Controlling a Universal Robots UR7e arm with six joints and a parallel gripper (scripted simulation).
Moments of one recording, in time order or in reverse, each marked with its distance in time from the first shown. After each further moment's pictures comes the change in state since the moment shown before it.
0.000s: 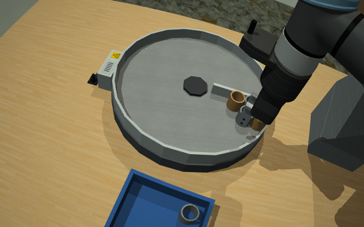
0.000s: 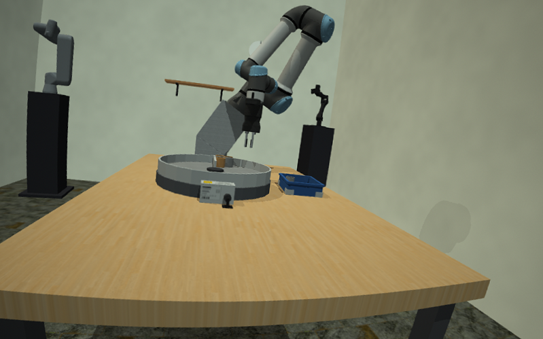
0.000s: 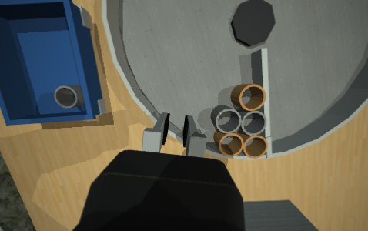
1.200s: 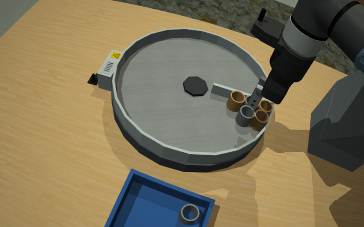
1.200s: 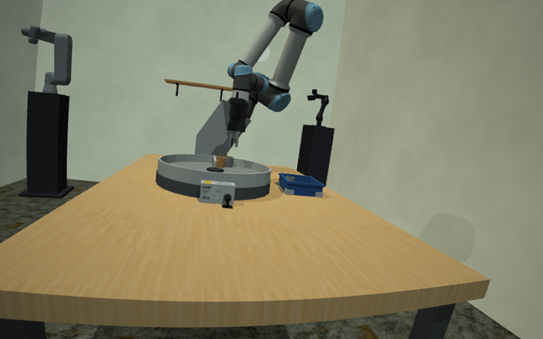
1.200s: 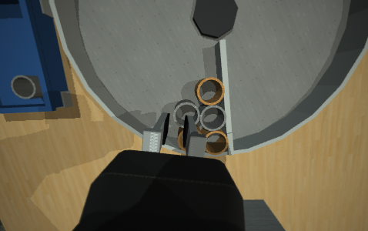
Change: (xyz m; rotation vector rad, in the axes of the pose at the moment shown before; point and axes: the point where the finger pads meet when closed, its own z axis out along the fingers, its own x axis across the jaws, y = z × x) arm 0.064 0.002 0.005 -0.006 -0.002 -0.023
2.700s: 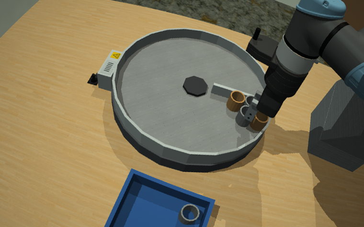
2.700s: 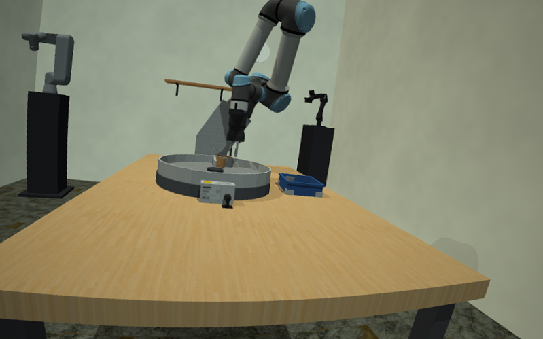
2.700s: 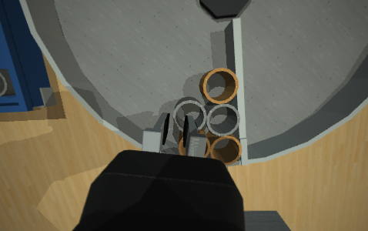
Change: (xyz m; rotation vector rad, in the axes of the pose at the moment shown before) arm -0.001 0.007 0.043 -0.016 -0.007 0.005
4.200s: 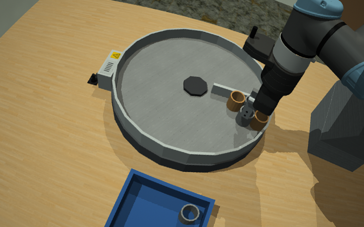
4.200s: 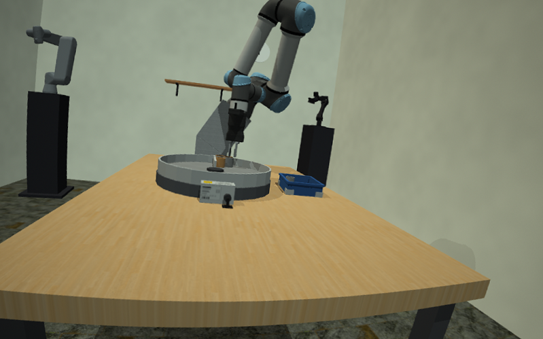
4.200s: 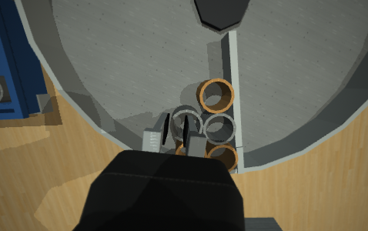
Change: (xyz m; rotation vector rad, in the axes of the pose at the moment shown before) arm 0.002 -0.010 0.001 0.020 0.009 -0.008
